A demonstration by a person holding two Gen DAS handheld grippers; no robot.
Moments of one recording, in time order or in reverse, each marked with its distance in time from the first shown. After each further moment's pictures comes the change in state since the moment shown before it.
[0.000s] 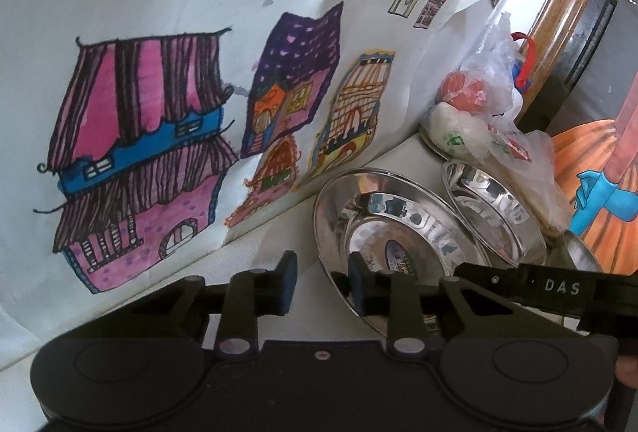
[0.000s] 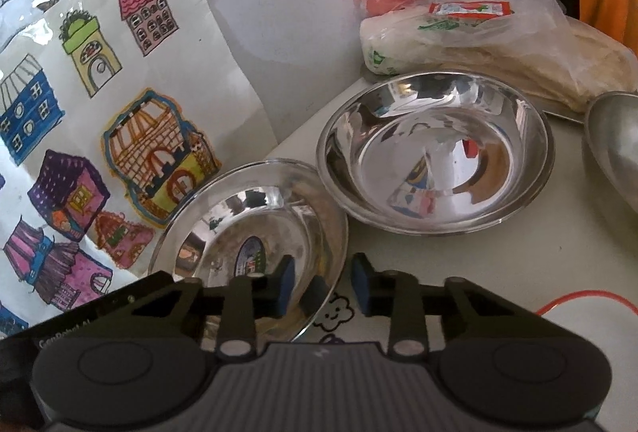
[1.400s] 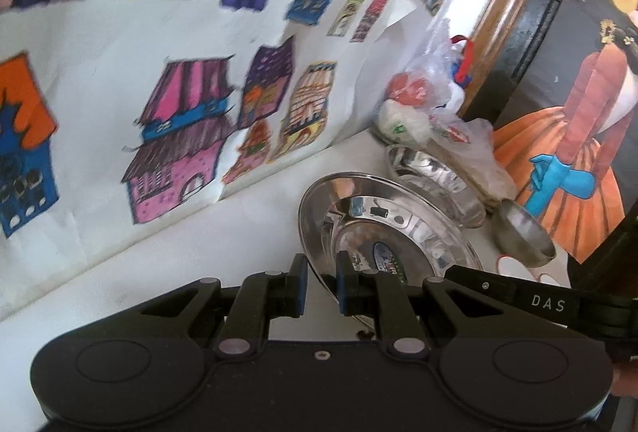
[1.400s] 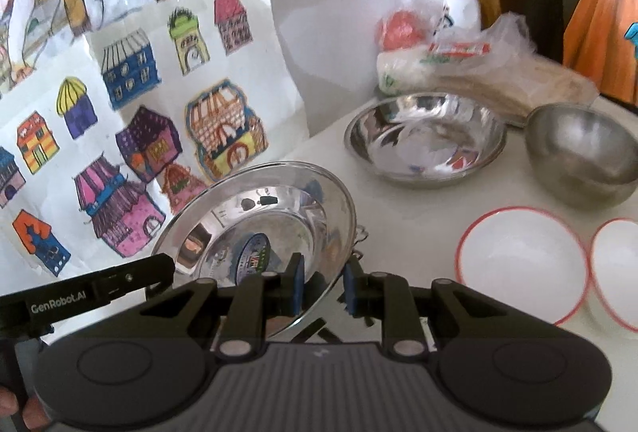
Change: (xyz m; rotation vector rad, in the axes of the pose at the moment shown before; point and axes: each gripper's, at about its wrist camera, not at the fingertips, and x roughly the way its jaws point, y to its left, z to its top) left arm -0.077 -0.008 -0.034 0.066 -0.034 -0.093; right arm -0.091 0.023 -0.055 -0.086 -0.119 -0.011
